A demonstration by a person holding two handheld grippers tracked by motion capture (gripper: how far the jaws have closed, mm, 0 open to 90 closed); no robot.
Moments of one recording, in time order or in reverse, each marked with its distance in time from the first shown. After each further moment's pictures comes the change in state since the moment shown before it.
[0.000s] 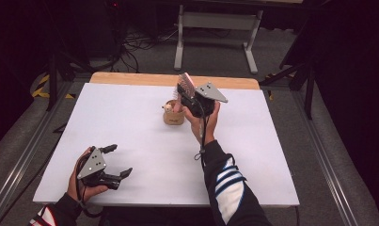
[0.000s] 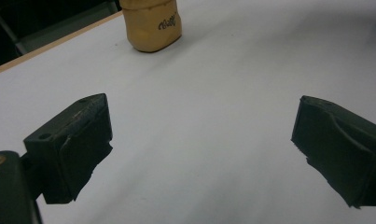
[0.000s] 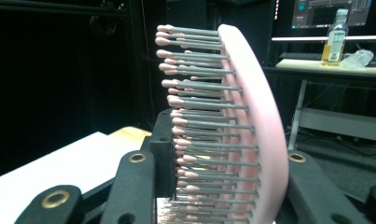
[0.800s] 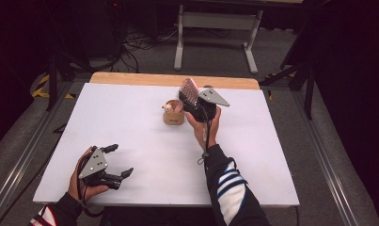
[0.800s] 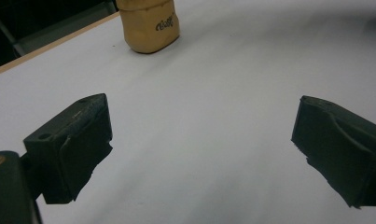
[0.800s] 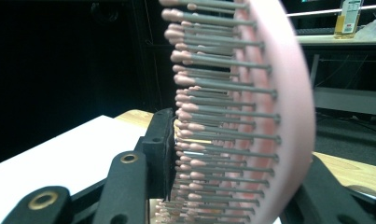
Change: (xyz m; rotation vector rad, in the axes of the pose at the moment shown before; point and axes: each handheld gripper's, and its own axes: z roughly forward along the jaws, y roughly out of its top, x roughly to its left) left arm -0.001 0.002 0.002 0.003 -0.003 0.009; right arm -0.014 -0.027 0.001 0.049 0.026 0.056
